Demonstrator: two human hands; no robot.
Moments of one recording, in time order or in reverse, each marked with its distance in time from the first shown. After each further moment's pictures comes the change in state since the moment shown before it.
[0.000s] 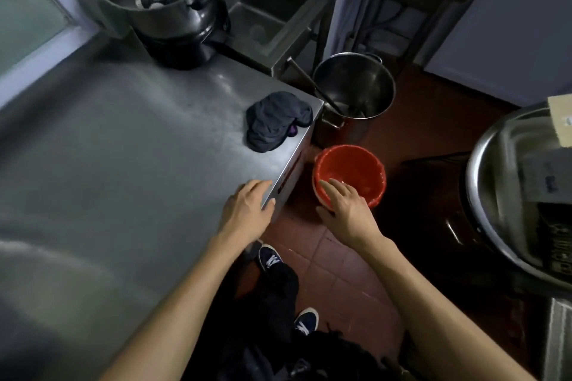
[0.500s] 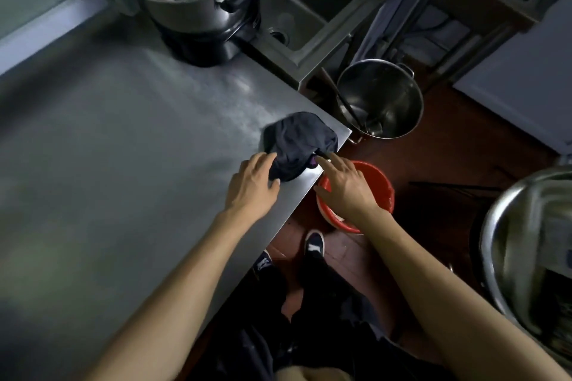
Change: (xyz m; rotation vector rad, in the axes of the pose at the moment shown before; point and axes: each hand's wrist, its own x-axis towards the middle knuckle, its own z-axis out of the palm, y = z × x) left_hand 0.139 -0.030 -0.022 -0.031 0.046 -0.081; right_hand 0.178 -0.024 -0.041 -0.128 -0.105 -0.136
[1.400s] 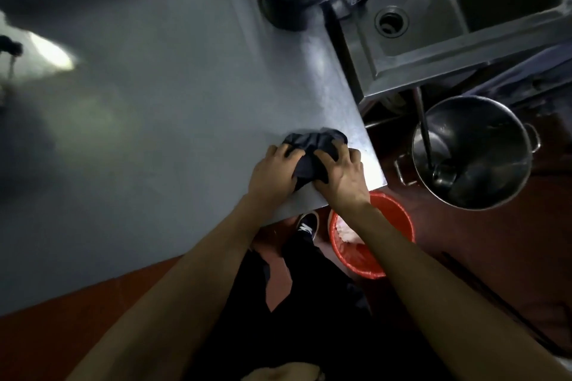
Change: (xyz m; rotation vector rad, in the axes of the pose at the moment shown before) left_hand 0.082 0.040 0.066 0.070 0.160 -0.396; right_hand 0.161 0.044 0.011 -0.117 -0.160 -0.466
